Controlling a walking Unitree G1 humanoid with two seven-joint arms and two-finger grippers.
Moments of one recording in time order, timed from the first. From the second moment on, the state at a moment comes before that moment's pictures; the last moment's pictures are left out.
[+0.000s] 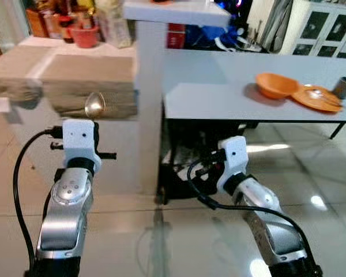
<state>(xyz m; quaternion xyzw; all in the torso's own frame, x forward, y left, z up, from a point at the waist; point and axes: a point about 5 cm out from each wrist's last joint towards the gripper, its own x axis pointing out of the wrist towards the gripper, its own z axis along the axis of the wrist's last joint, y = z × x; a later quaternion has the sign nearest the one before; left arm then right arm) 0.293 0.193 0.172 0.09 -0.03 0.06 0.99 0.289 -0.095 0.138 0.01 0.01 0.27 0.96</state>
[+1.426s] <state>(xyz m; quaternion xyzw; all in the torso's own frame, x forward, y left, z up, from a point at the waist) 0.299 0.196 0.166 0.10 -0.02 0.06 0.99 0.288 -0.095 0.137 0.01 0.00 0.26 0.97</state>
